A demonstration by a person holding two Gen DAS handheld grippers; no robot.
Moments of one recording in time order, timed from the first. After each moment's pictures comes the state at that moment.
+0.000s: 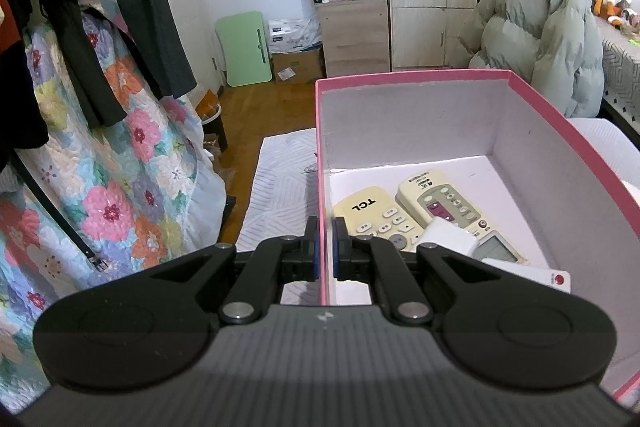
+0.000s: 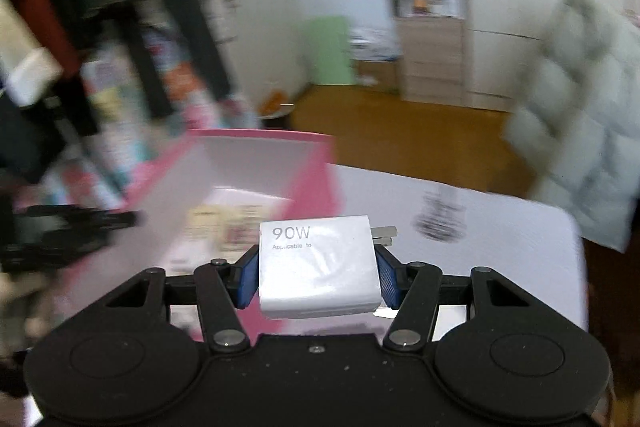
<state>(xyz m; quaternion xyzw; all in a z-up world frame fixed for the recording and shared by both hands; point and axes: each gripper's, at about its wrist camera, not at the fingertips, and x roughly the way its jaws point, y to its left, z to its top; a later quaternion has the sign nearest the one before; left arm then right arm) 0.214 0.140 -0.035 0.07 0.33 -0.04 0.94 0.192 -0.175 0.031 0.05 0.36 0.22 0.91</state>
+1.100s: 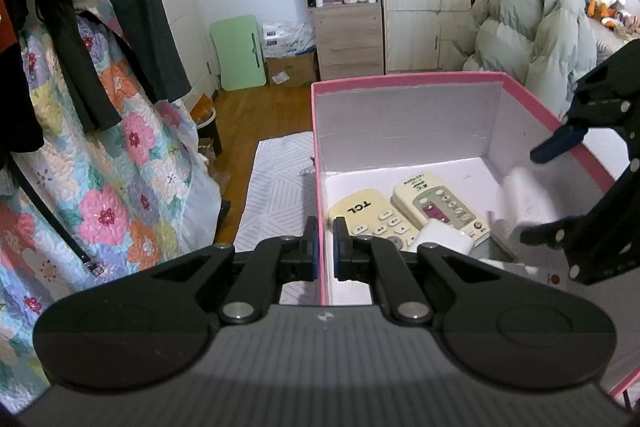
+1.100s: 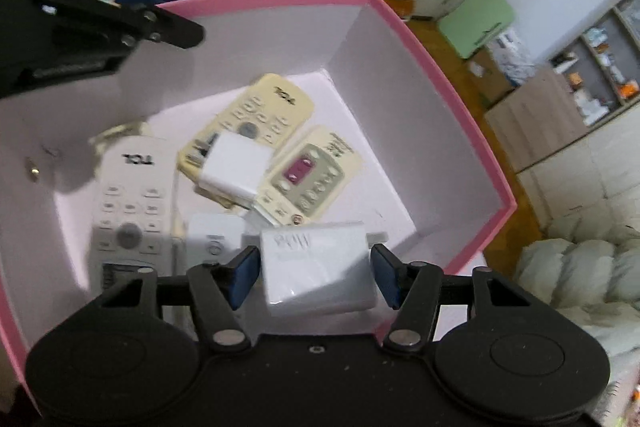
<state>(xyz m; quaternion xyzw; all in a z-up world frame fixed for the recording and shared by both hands) 0.213 0.144 -0.033 0.07 0.32 -0.05 0.94 0.247 -0.034 -0.009 -0.37 0.41 0.27 0.79</state>
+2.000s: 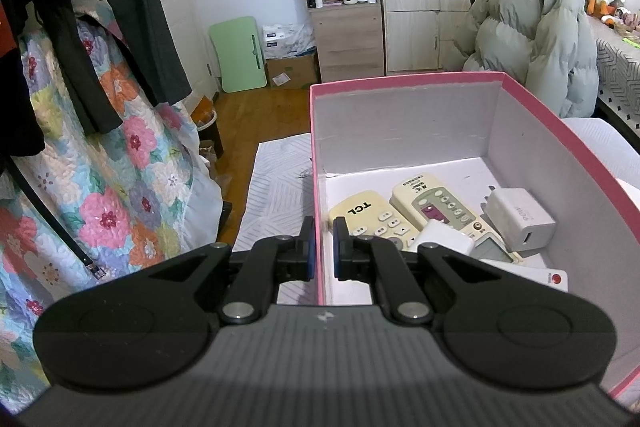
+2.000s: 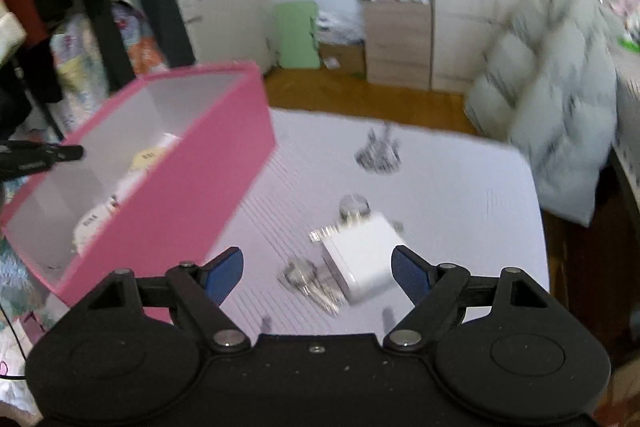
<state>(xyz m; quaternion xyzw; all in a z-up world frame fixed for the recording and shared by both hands) 0.213 0.140 -0.035 0.08 0.32 -0.05 0.94 0.161 -0.236 -0.042 0.05 0.39 0.12 0.91</state>
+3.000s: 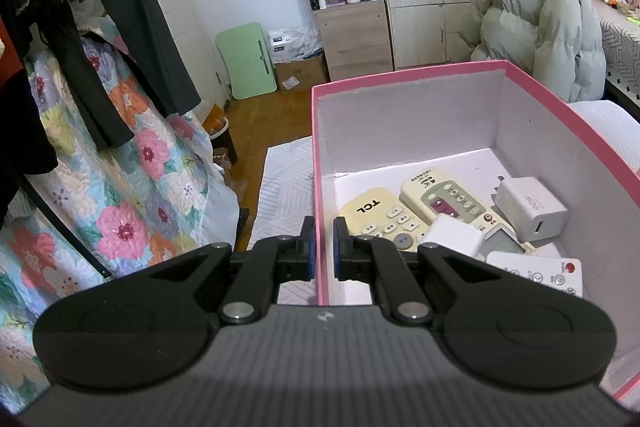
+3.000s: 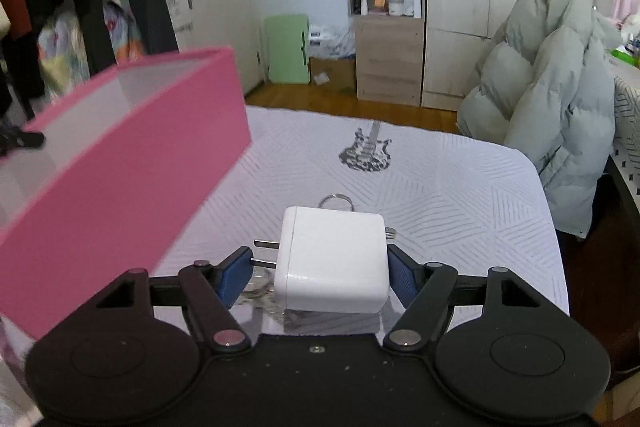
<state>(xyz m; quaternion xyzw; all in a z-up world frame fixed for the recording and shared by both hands) 0.209 0.133 -0.033 0.12 0.31 -0.04 0.94 0.166 -0.226 -0.064 0.02 0.34 0.12 0.93</state>
